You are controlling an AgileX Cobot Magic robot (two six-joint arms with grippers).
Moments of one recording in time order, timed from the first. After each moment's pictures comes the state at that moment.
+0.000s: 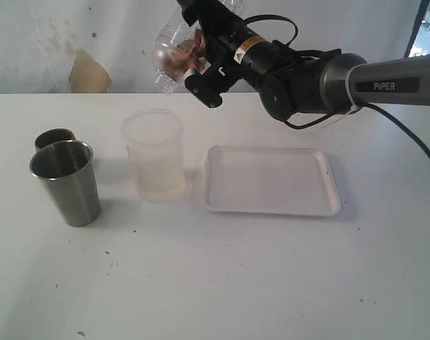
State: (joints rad) left arm 0.02 0.00 0.00 0.04 0.21 -0.02; right arm 0.35 2.11 -1.54 -0.11 -0.61 -2.12
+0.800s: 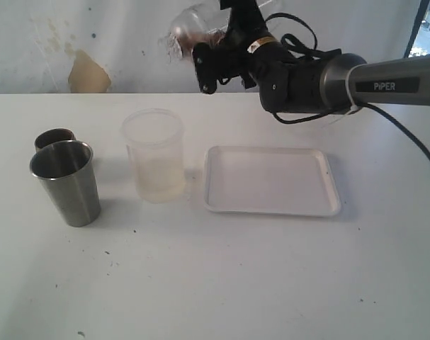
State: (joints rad) left arm 0.02 0.00 0.00 0.04 0.21 -0.02; right arm 0.35 2.11 -1.54 0.32 -0.56 -1.92
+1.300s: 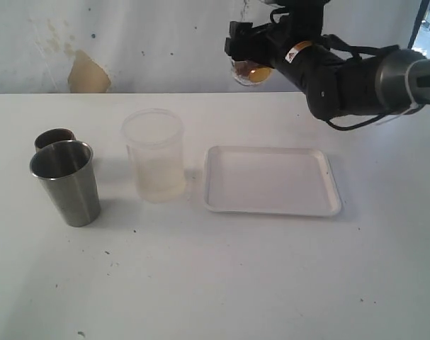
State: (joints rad) left arm 0.02 0.00 0.00 0.04 0.21 -0.02; right arm 0.25 1.98 -1.34 0.05 -0.54 0.07
